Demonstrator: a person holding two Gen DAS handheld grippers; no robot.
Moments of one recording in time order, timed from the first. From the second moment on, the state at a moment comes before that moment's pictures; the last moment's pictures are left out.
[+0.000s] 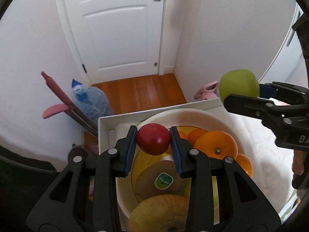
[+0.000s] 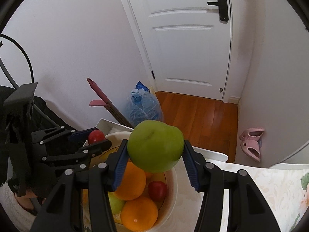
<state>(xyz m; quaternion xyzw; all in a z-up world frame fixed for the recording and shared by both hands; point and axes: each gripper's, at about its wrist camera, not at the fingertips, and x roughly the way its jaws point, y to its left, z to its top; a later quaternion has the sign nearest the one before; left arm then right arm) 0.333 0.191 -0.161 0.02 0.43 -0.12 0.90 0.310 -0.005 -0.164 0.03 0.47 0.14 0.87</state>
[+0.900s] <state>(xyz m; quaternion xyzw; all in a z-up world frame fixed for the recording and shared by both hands) 0.291 0.221 -0.135 -0.02 0.40 -0.07 0.92 0.346 0.029 -0.188 0.02 0.53 0.22 0.82</state>
